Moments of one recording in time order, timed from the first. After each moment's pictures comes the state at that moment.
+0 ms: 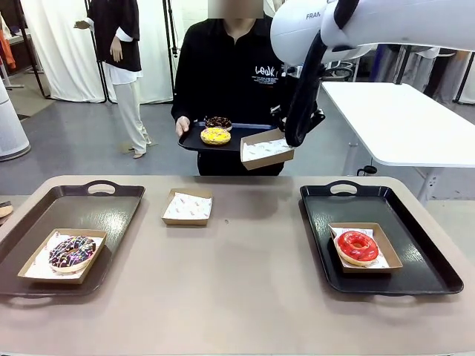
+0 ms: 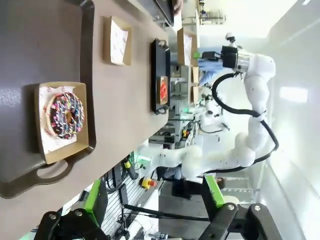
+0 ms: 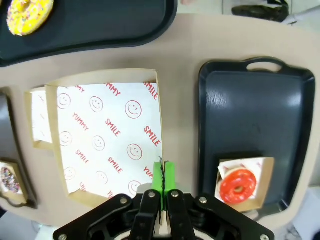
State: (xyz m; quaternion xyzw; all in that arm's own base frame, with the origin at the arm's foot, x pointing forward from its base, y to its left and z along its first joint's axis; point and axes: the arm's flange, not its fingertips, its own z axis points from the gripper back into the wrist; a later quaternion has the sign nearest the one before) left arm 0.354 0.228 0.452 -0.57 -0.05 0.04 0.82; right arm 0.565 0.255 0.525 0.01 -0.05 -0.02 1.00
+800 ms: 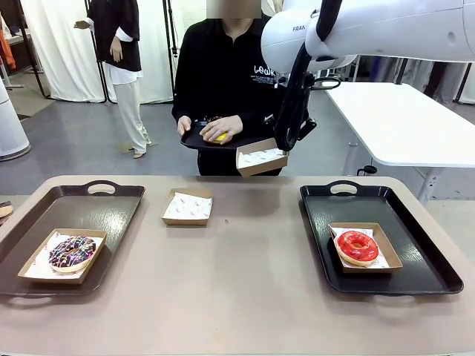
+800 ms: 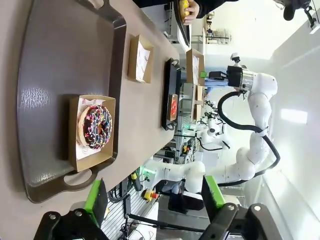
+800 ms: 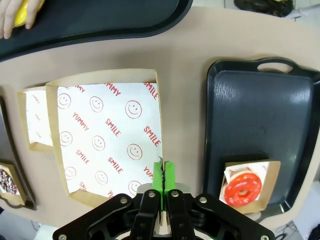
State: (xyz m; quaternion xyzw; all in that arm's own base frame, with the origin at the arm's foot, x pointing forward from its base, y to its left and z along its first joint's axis) left arm 0.364 0.266 0.416 -0.57 -0.06 0.08 0.82; right arm 0.581 0.265 0.502 0.01 -0.02 -0.02 1.00
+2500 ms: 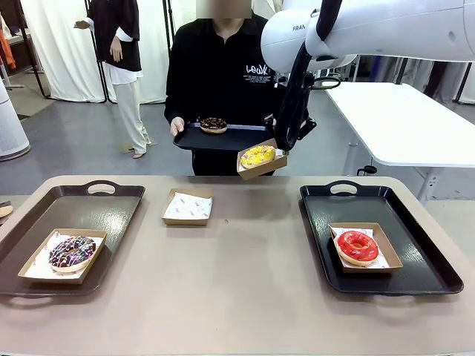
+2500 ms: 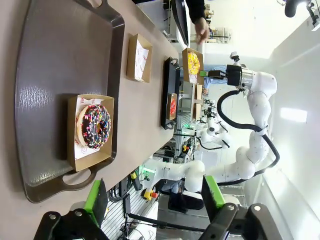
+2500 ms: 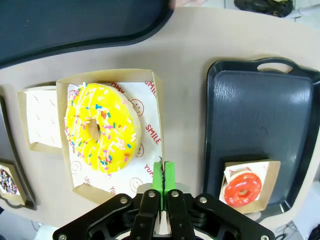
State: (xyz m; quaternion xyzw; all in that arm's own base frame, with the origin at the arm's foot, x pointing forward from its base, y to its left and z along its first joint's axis) left arm 0.364 0.265 0.417 -0.57 -0.06 0.08 0.82; right arm 0.581 0.265 0.503 0.01 -0.03 -0.02 1.00
